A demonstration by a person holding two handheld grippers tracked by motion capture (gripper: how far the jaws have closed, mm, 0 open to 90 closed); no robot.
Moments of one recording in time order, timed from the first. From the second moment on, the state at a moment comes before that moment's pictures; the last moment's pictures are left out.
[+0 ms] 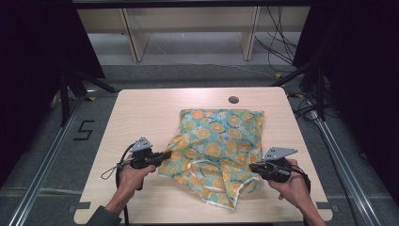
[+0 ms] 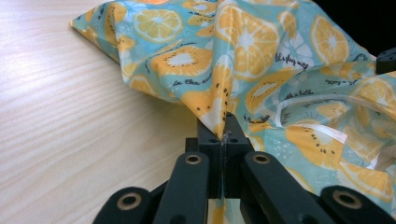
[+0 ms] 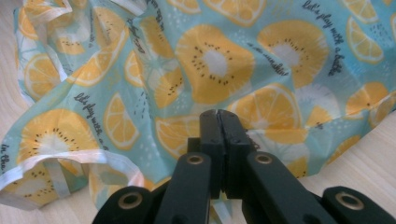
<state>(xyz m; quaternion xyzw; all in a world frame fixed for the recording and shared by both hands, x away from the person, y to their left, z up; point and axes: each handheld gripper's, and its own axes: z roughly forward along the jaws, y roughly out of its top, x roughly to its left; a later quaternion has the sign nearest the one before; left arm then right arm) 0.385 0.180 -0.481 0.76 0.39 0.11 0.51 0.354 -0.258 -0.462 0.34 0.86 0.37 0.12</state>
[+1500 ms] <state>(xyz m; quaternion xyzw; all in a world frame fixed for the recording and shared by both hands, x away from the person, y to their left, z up) 0.322 0.163 -0.446 0.80 0.33 0.09 0.49 0.339 -0.260 -0.436 0.33 0.83 0.43 0.14</state>
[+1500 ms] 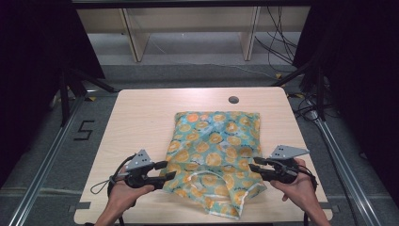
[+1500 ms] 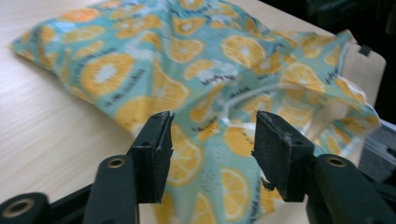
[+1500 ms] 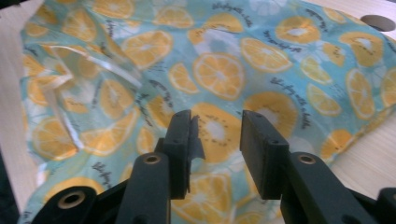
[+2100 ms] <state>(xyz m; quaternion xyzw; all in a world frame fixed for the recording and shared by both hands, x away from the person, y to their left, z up) 0.323 0.119 -0.475 0.85 0.30 0.09 0.43 0.337 -0.251 -0.438 0.32 0.84 0.43 0.13</state>
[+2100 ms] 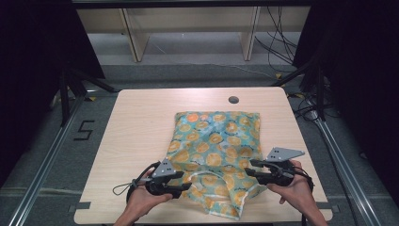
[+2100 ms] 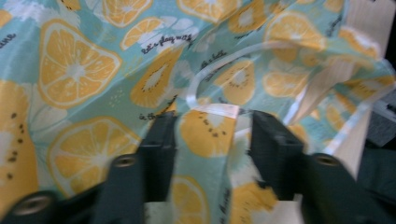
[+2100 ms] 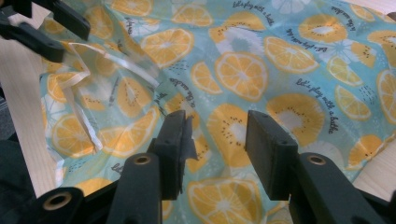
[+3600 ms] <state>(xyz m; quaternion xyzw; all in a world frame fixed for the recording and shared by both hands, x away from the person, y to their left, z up) 0.460 0.096 -0.362 0.75 0.33 0.13 0.55 0.344 -0.196 -0.442 0.25 0.89 0.35 0.17</state>
